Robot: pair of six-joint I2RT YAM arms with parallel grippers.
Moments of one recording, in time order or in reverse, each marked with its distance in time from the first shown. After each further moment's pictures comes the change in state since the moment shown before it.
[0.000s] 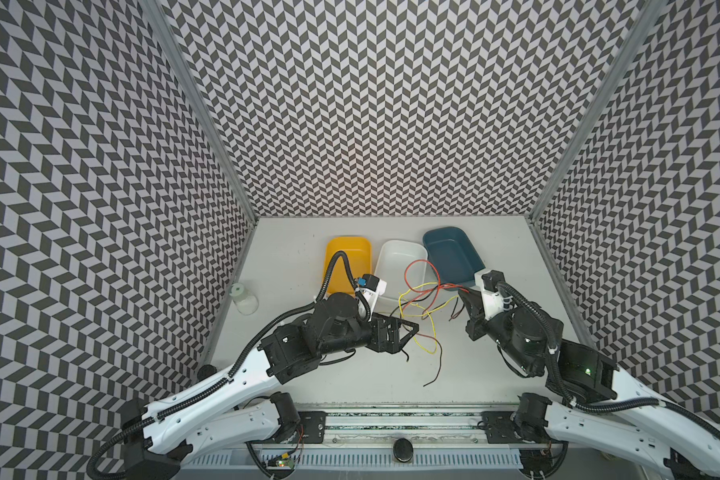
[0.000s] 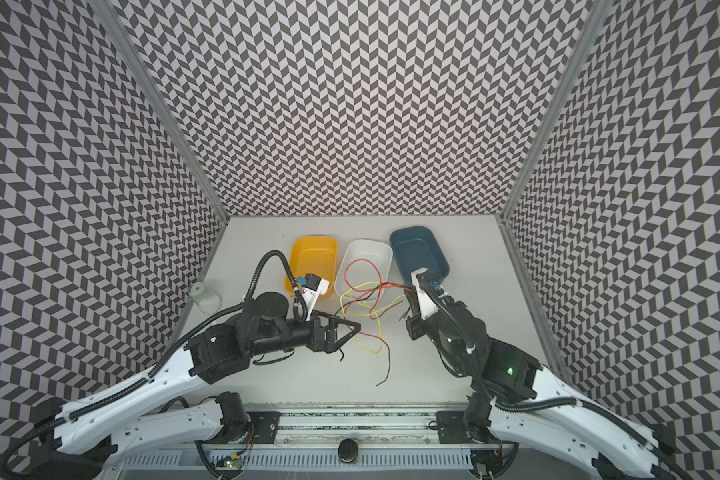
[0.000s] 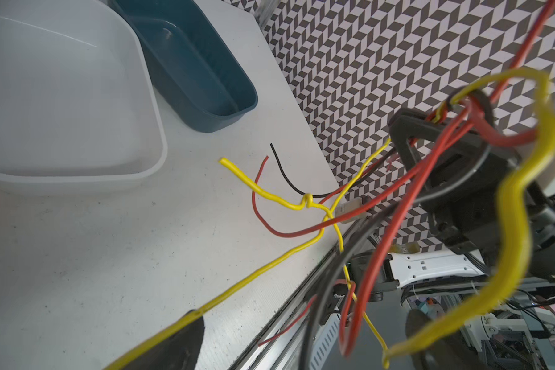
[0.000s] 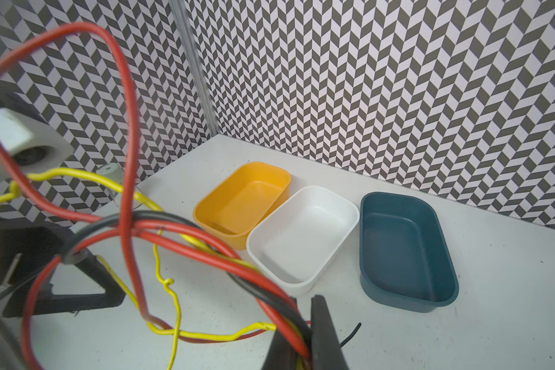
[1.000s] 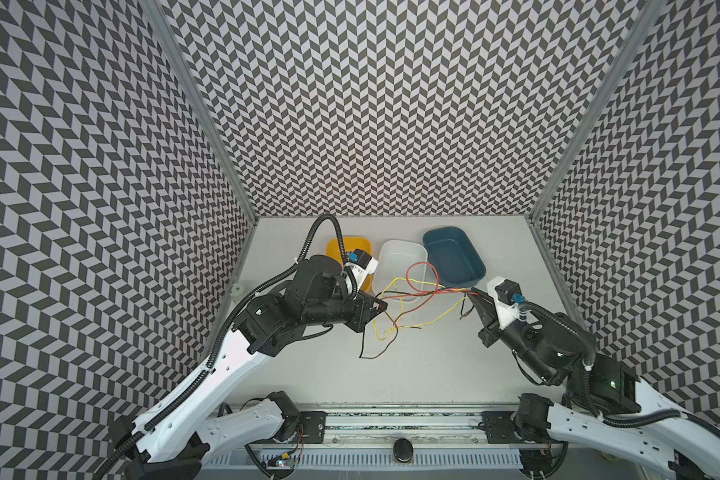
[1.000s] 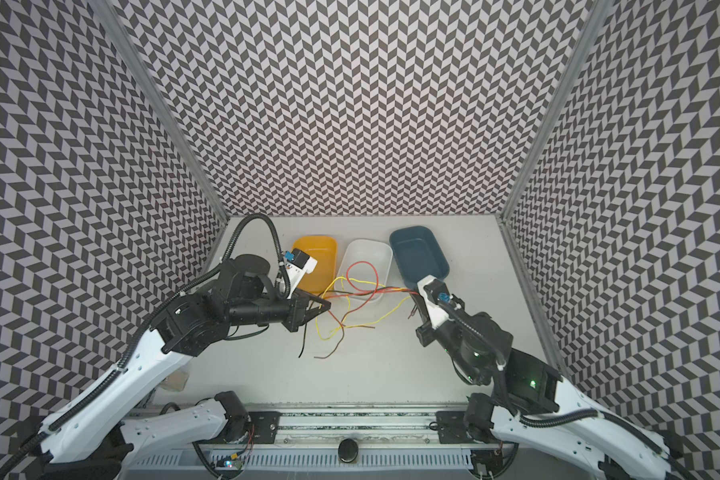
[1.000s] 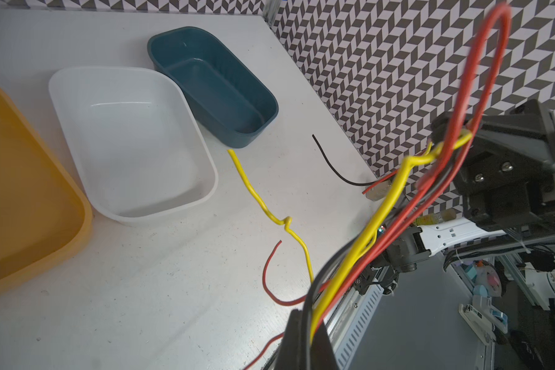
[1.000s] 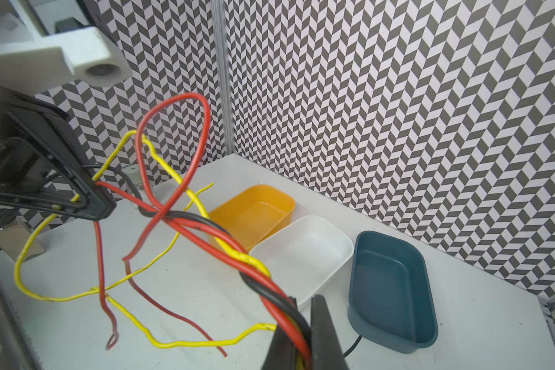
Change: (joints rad) left arm 0.239 0.106 0.401 -0.507 0.185 0.404; right arm 0.039 -0.126 0.000 0.031 0.011 -0.220
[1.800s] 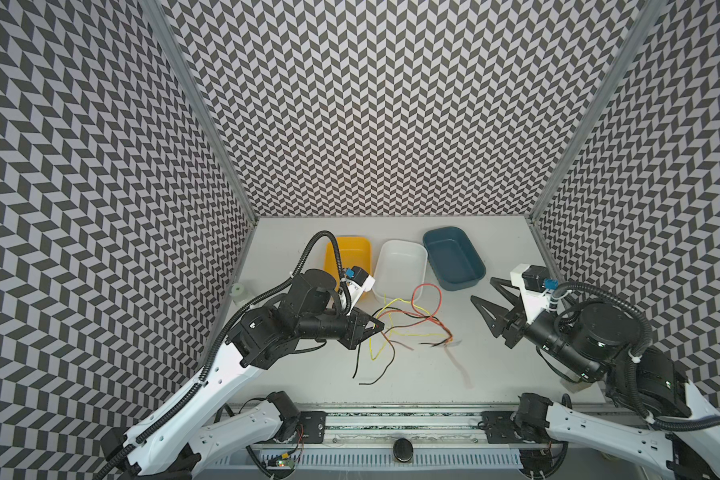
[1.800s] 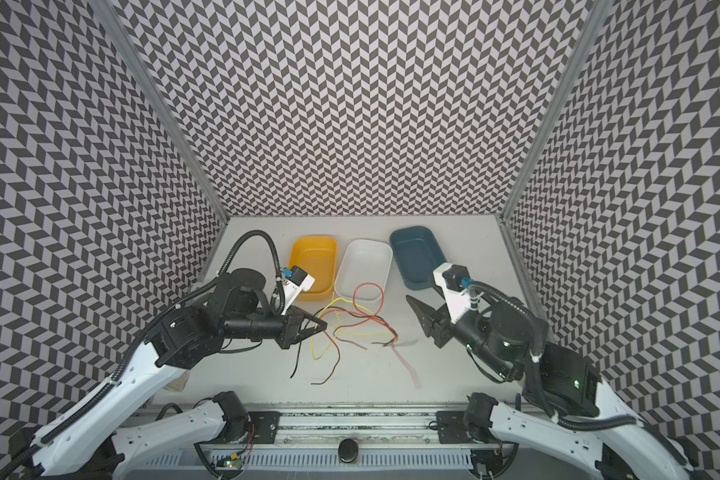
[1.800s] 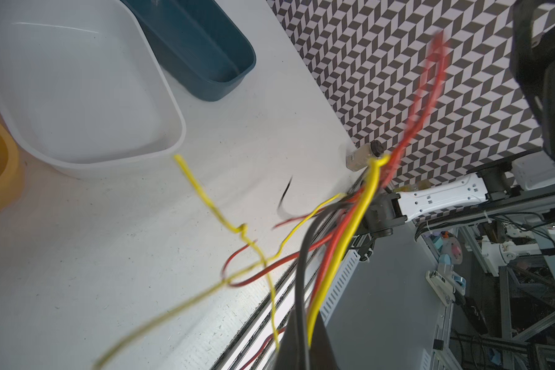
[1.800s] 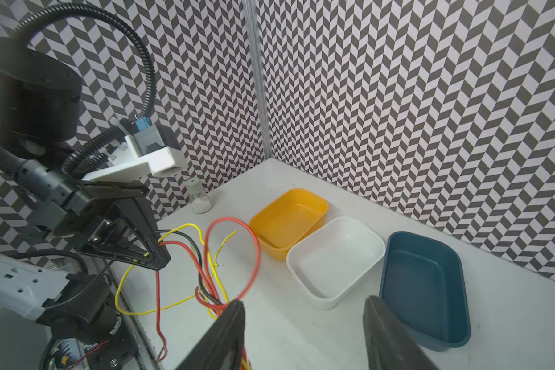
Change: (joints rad) left arm -0.018 -0.110 -0.143 0.042 0.123 -0.100; right arm -0.027 0.098 0.319 -0.318 -0.207 0.216
